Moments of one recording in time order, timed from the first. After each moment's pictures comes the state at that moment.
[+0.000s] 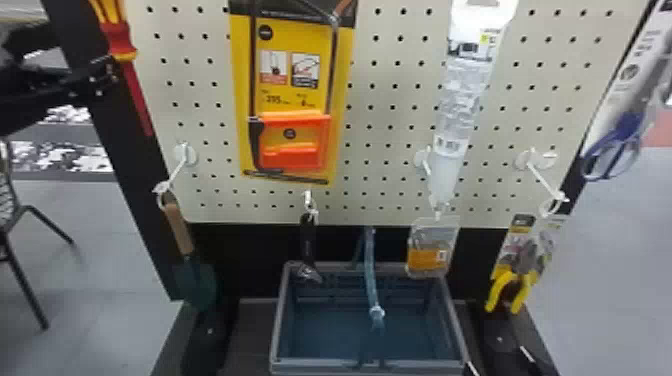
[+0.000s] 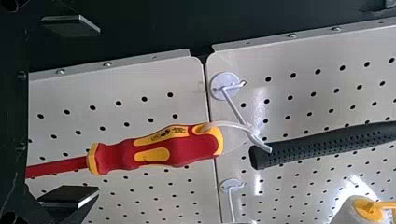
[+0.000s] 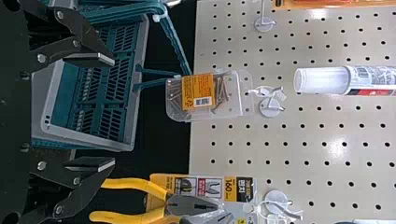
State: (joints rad) left arm -0.25 0.35 0.40 -2.29 0.36 0.84 -0.73; right arm 0.70 -0.04 0.00 -2.11 -0.03 -0.12 0.28
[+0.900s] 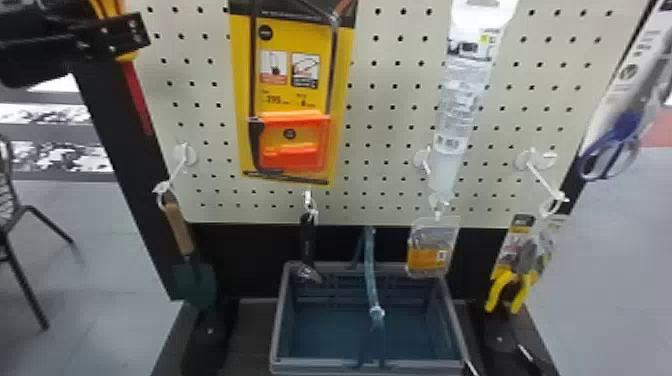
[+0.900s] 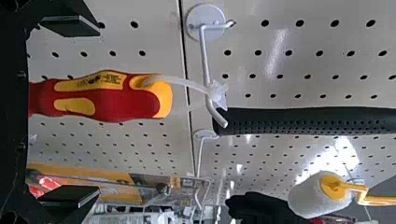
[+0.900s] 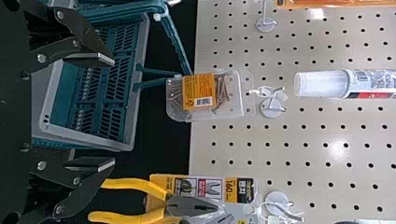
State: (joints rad) left arm -0.47 0.46 0.32 -2.16 0.69 1.06 -0.77; right arm 0.69 -0.04 0.00 -2.10 -0.02 -0.12 0.28
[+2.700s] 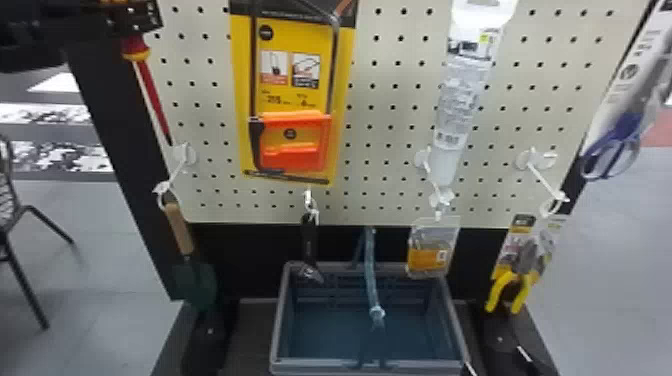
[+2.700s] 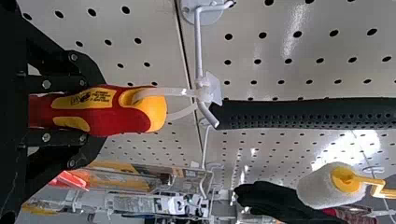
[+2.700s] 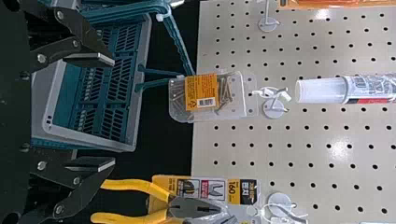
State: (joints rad) left arm -0.54 0.54 0.26 -2.11 0.70 1.09 -0.83; right arm 0.69 -0.04 0.00 -2.09 -0.02 -0.12 0.28
